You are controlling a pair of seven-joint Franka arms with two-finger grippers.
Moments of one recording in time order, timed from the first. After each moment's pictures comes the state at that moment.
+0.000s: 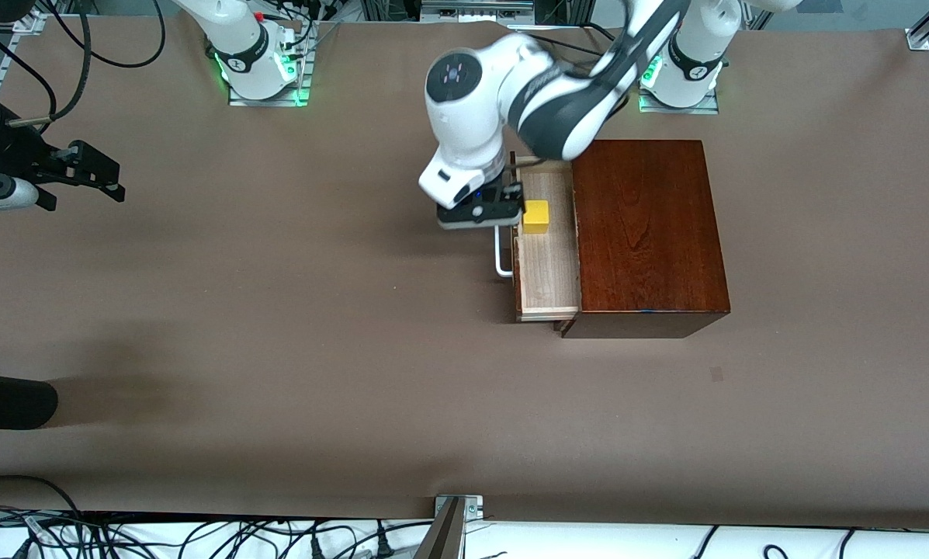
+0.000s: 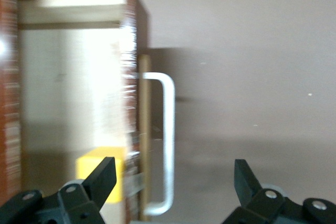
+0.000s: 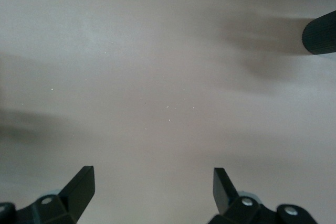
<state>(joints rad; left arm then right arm) -0.59 0.45 -0.27 -1.47 0.26 1.79 -0.98 0.11 0.01 -0.07 -1.62 0.03 1.65 -0.11</state>
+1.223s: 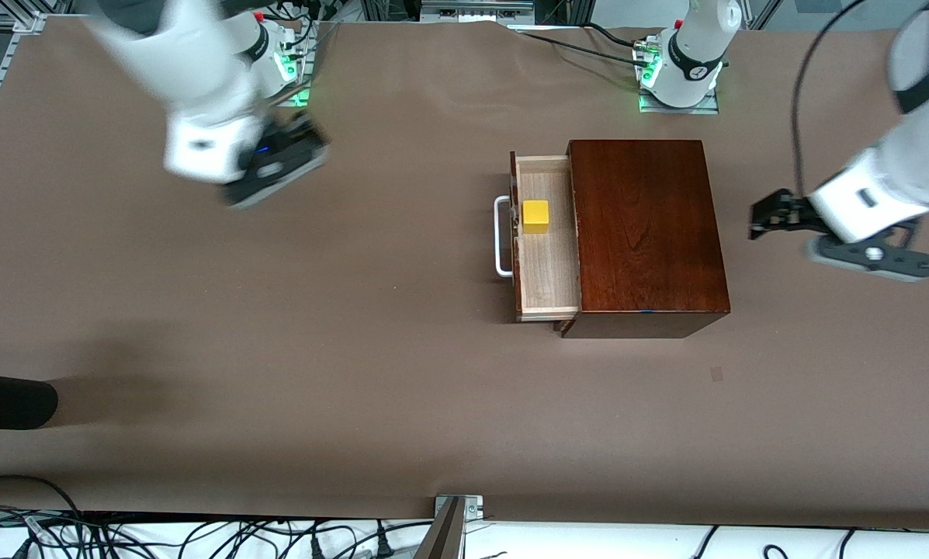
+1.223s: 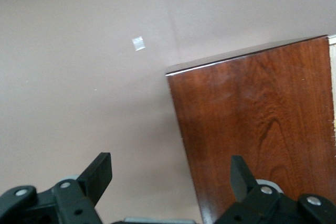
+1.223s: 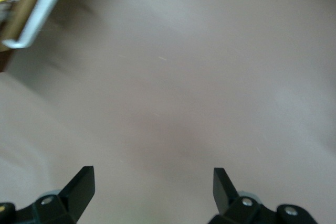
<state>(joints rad) 0.12 0.17 -0.20 -1.48 0.06 1.54 0.11 0.58 0.11 0.00 -1.62 0.03 1.70 -0.14</state>
